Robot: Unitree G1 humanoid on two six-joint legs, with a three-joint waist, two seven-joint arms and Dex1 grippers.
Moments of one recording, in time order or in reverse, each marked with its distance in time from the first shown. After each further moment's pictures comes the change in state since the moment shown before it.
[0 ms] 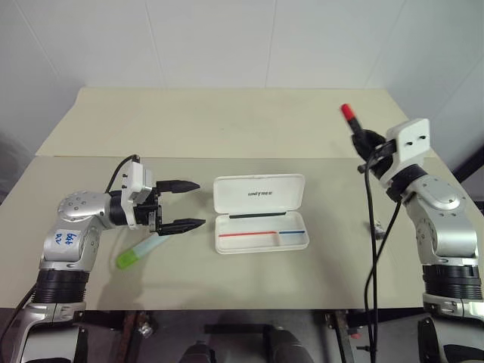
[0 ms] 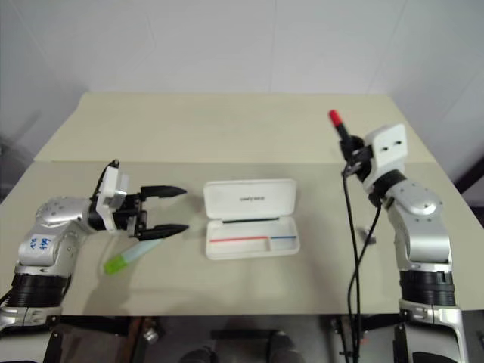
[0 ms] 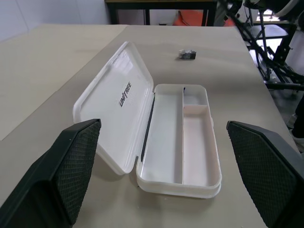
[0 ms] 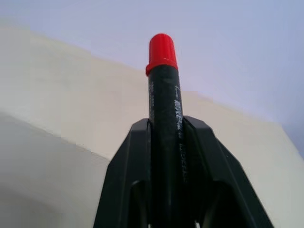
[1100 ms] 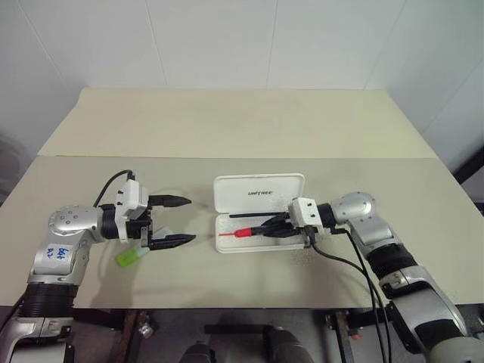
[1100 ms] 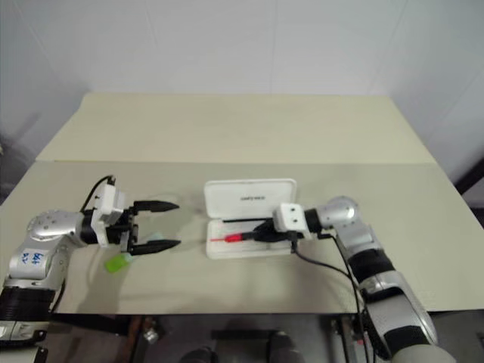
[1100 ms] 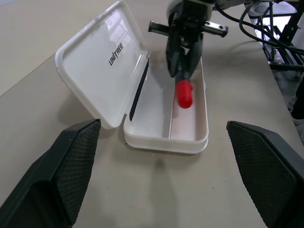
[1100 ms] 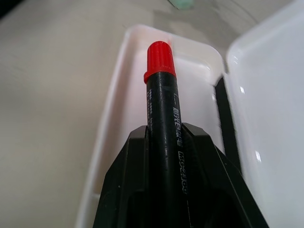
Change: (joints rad) left arm 0.115 0.060 0.005 -0.031 0.017 -0.054 0.007; right arm -0.217 0.133 0.456 0.565 -0.166 -0.569 0.775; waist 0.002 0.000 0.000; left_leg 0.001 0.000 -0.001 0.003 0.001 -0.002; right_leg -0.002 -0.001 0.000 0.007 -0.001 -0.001
